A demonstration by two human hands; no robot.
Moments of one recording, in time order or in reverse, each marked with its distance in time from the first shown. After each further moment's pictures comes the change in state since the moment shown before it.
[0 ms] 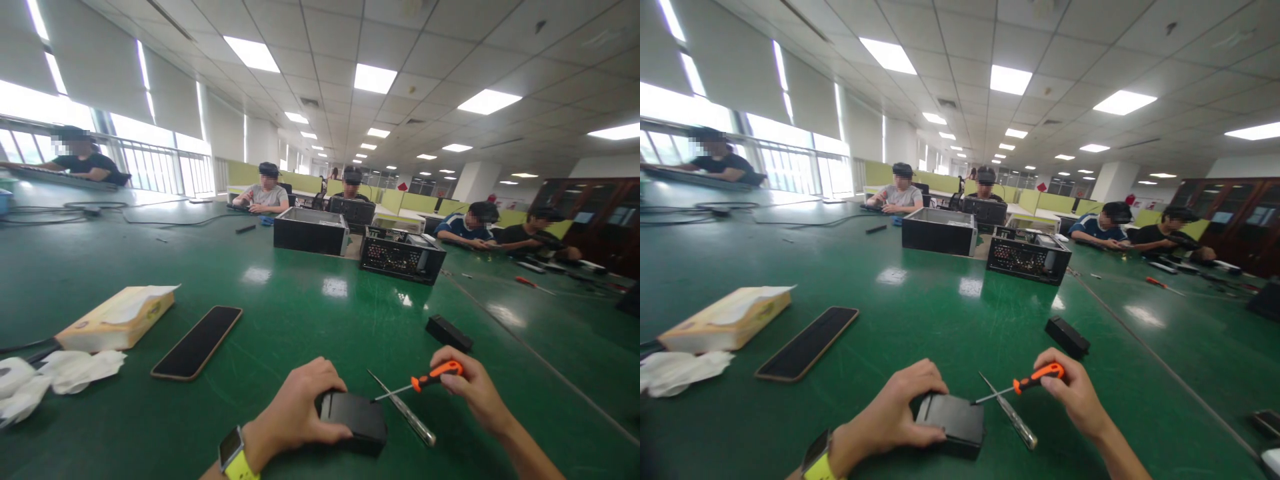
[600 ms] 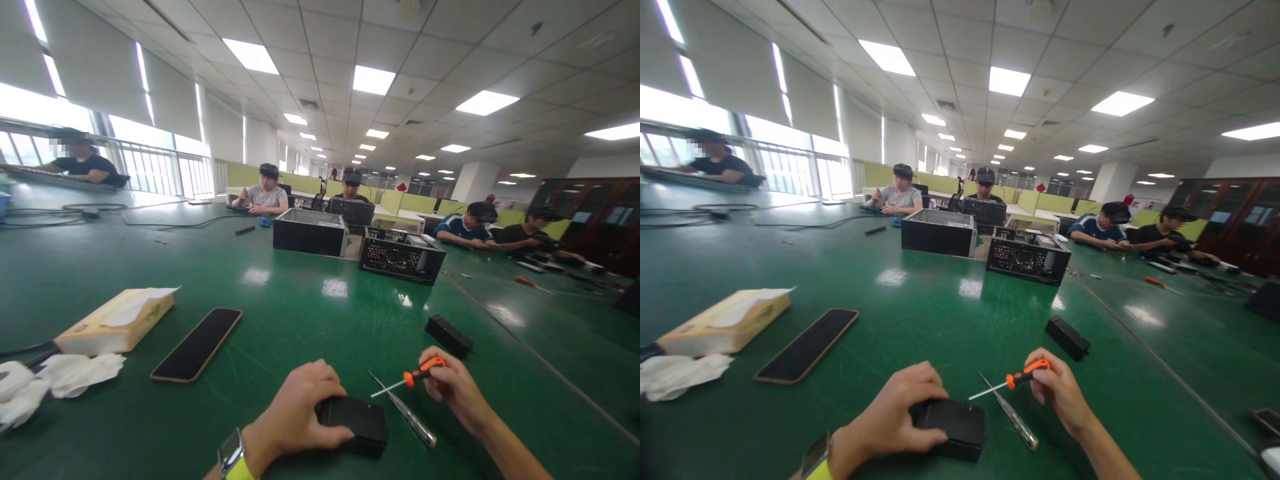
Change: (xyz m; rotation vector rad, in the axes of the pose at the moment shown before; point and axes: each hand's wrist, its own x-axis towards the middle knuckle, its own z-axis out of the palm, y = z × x) left_hand -0.001 0.006 -0.003 0.106 -0.004 0.040; right_hand 0.002 0.021 0.025 0.375 -0.032 0.231
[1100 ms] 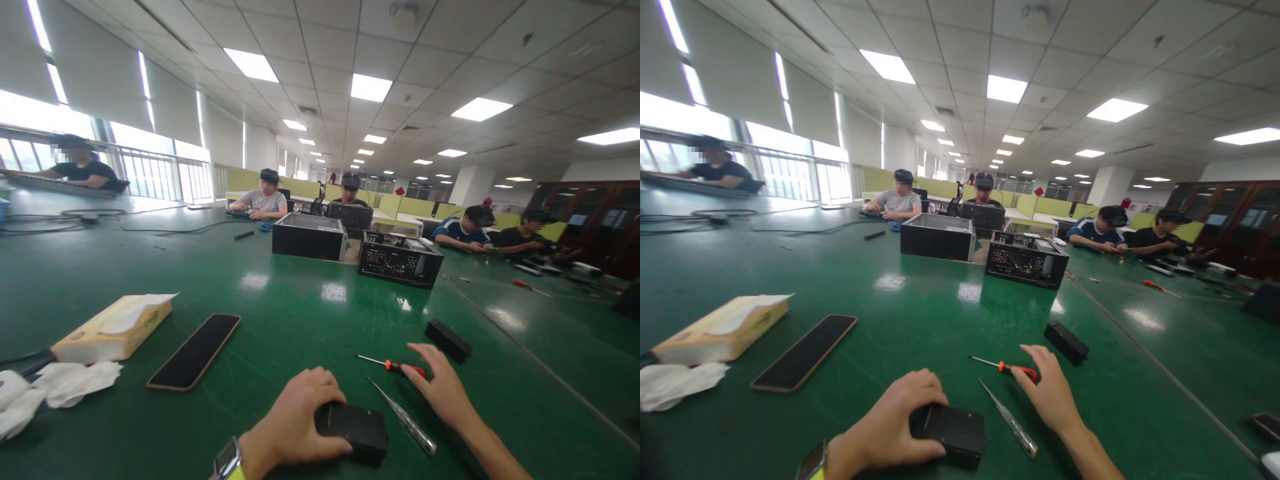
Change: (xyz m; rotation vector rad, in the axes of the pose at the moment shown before) left_hand 0.001 0.002 -0.004 0.000 -0.122 -0.118; right_hand 0.014 0.008 0.006 -0.636 0.193 -0.129
